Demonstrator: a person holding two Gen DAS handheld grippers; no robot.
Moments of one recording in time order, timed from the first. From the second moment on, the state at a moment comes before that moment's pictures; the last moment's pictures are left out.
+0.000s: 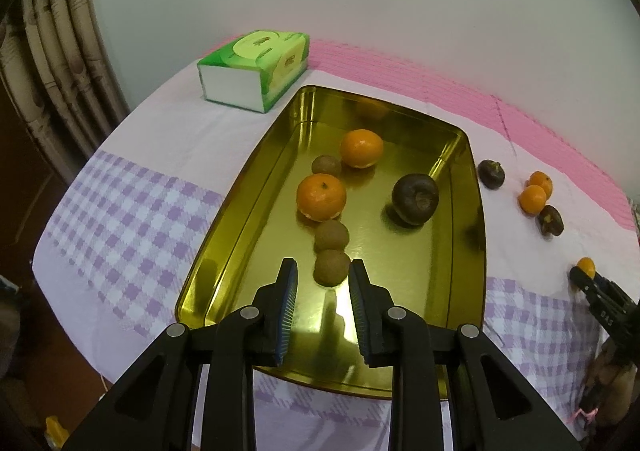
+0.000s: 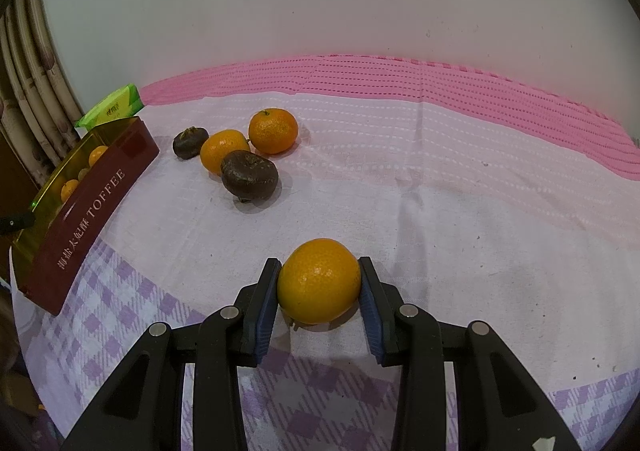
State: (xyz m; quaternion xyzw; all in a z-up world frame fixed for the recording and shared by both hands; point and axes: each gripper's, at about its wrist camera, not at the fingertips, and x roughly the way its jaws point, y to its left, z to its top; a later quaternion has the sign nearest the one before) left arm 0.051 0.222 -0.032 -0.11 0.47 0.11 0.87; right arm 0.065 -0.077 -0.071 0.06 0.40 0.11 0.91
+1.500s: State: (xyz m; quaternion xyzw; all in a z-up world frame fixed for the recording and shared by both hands) left arm 0.035 0.231 -0.005 -0.09 0.43 0.17 0.88; right arm 0.016 0.008 -0.005 0.03 0.38 0.20 0.90
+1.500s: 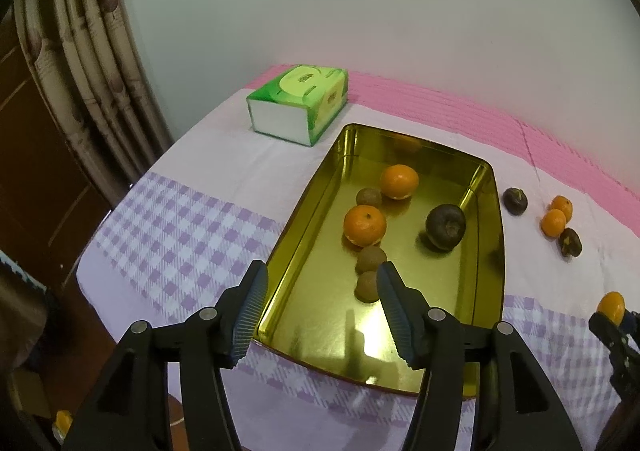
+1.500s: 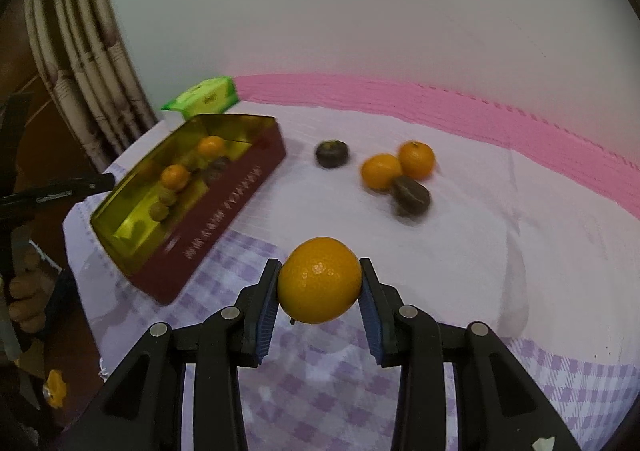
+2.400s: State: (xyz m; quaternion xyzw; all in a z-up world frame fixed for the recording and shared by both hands) left arm 0.022 0.266 -0.003 -0.13 0.42 0.26 0.86; right arm 0.021 0.102 0.042 -0.03 0.36 0.28 0.89
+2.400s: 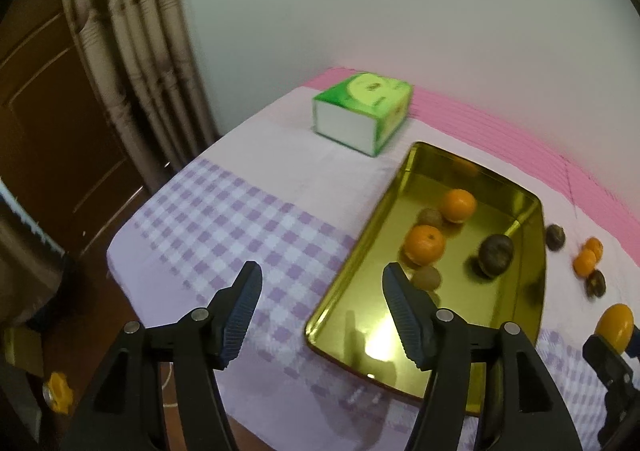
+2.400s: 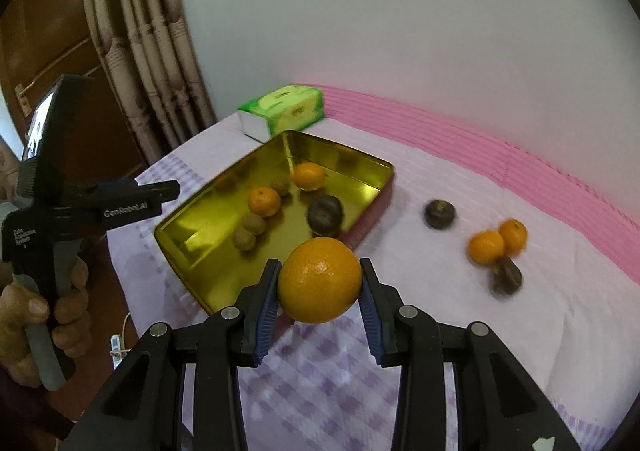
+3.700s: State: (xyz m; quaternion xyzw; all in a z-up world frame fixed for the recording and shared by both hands) left arm 0.016 0.260 0.004 -0.09 0.40 0.29 0.86; right arm 0.091 0.200 -0.003 -0.07 0.42 0.30 0.85
